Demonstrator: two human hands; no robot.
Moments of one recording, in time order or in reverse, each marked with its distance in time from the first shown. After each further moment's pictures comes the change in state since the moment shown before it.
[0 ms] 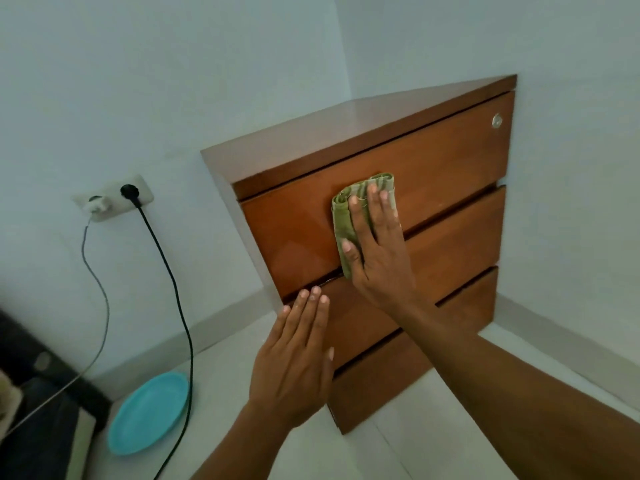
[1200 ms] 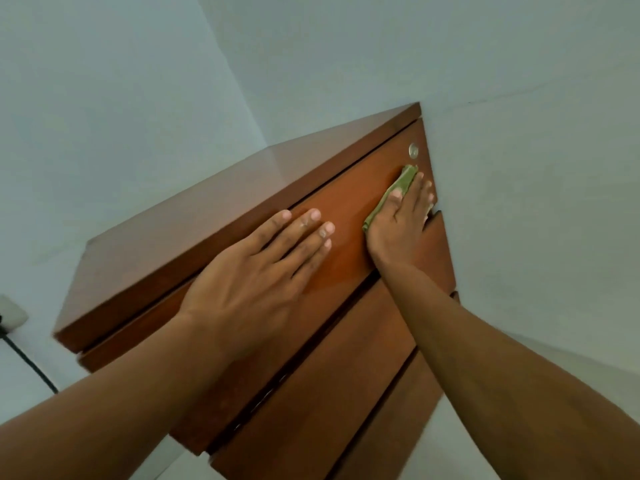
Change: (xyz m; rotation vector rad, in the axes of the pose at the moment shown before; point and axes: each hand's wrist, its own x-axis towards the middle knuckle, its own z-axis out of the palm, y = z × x) left_hand 0.219 0.000 -0.121 0.782 -0.108 0.623; right_hand 0.091 0.136 -0.005 0.258 0.398 1.024
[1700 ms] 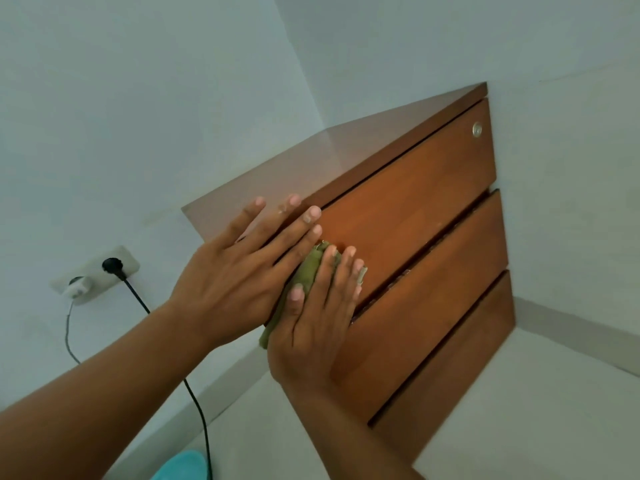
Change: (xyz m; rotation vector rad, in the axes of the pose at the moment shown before) left_hand -0.117 -0.034 0.025 -0.045 0.182 -0.130; right_hand -0.288 -0.078 0.029 0.075 -0.060 -0.273
